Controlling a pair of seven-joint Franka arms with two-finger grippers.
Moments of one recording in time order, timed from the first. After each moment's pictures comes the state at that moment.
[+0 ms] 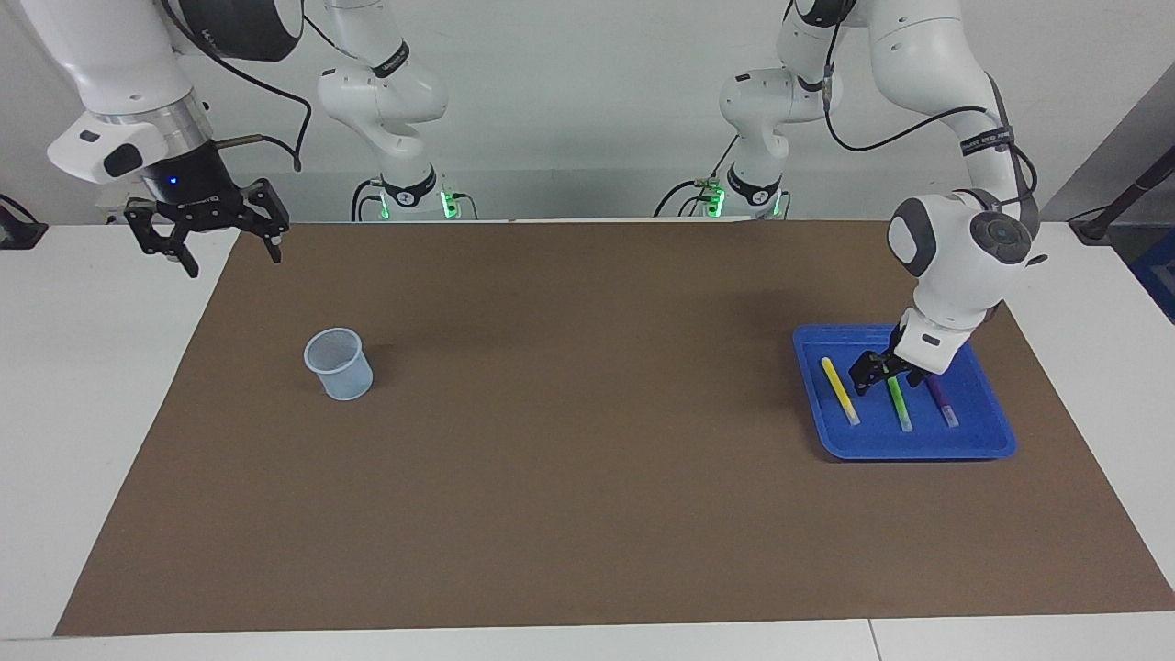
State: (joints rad) left arm 0.04 0.26 -0.02 -1.93 0.04 2.22 -0.07; right arm -0.02 -0.02 -0.05 -1.60 -0.01 1.71 -0.35
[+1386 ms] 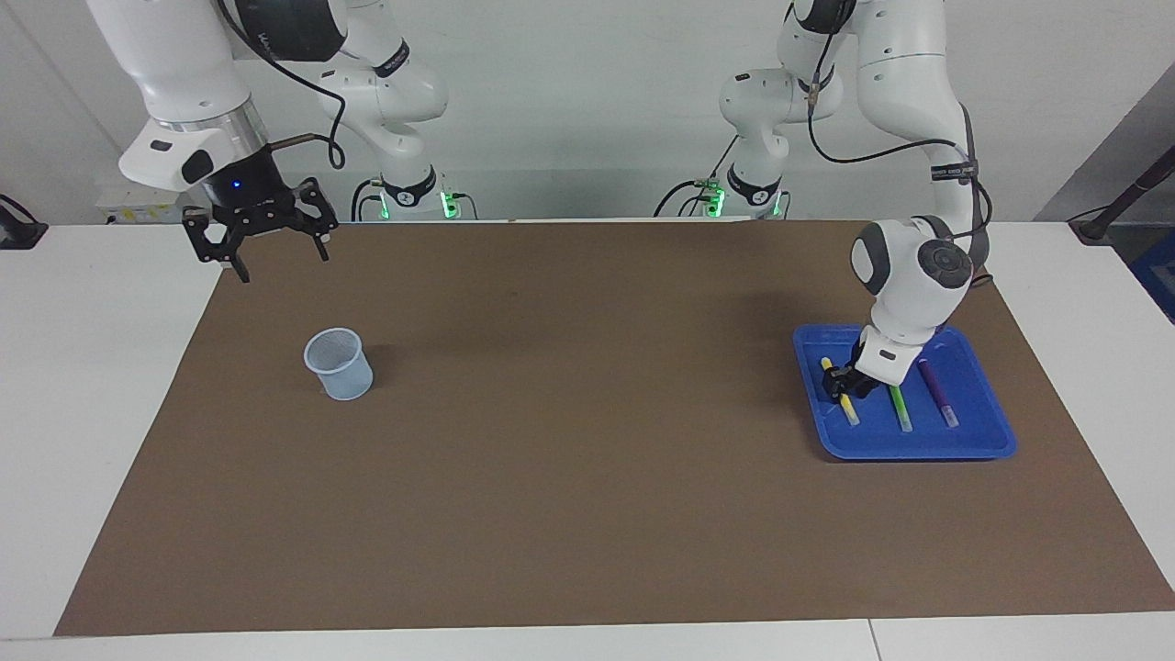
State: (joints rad) left arm 0.02 0.27 -0.04 -2.07 0.04 2.39 -0.18; right arm 0.05 -0.03 -0.03 -1.62 0.00 1.71 -0.38
